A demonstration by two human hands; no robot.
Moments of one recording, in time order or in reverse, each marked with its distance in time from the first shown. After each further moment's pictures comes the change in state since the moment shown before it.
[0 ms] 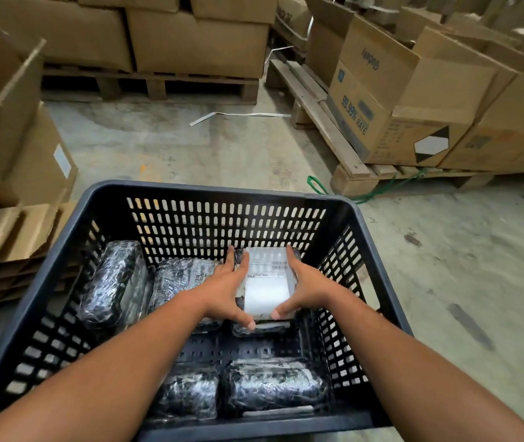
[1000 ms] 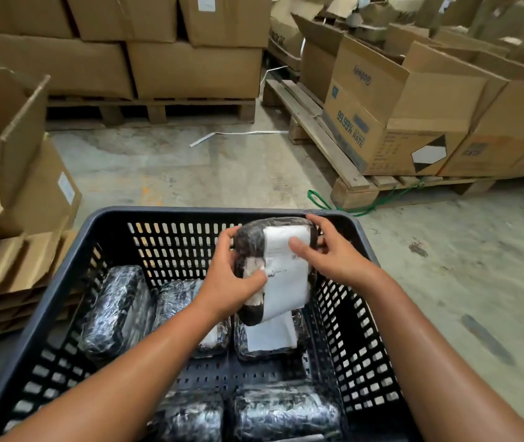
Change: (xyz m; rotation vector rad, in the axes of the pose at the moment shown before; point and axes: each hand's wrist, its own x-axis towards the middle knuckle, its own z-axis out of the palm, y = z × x) left_hand -0.023 0.051 -0.036 -0.942 0.653 0.353; right_hand -0.036 -0.034 -0.067 0.281 0.325 -0.222
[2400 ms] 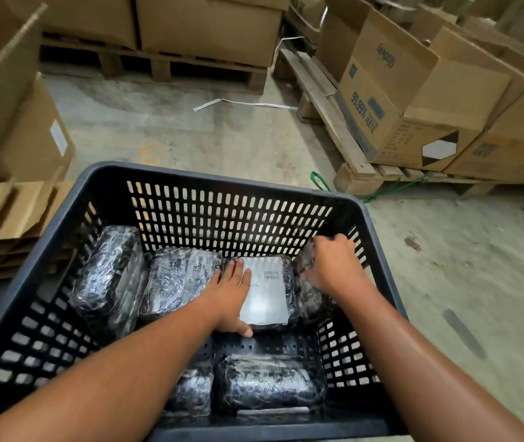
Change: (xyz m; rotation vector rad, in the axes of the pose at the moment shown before) left_hand -0.025 -0.097 0.006 1.318 -0.728 -0.272; right_hand -0.007 0.012 0.038 -0.937 0.109 0.152
